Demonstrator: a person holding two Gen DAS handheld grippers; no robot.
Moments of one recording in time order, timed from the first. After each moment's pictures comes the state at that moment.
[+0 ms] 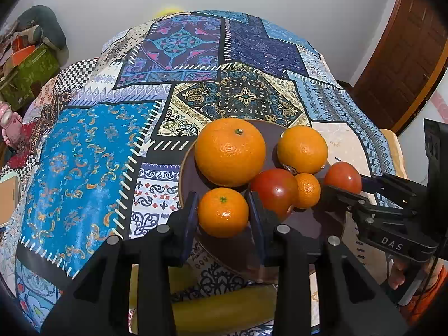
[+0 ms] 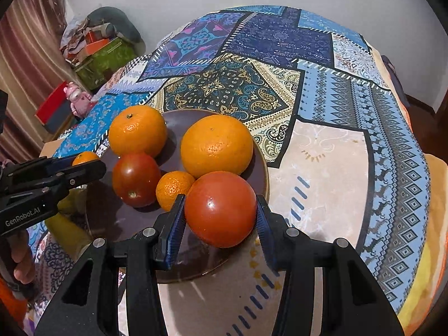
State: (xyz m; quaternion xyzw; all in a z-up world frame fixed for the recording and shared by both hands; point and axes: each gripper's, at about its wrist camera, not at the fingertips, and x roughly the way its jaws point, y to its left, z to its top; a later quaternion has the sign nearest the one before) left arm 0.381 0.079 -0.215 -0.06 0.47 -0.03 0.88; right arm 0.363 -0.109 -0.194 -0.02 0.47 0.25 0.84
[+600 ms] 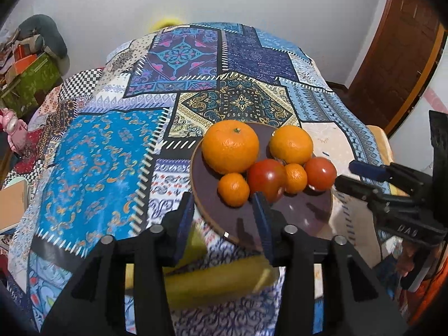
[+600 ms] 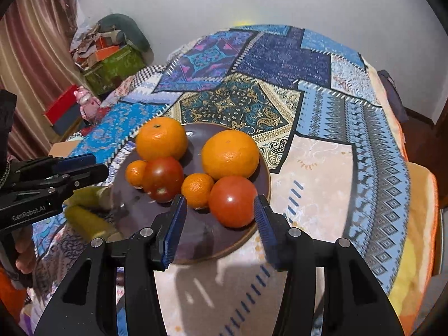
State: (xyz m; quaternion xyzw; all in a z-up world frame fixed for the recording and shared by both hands) left arm 0.339 0.087 -0.187 -0.05 0.45 -0.04 0.89; right arm 0.336 -0.117 -0.162 -0.03 0.44 0.26 0.86
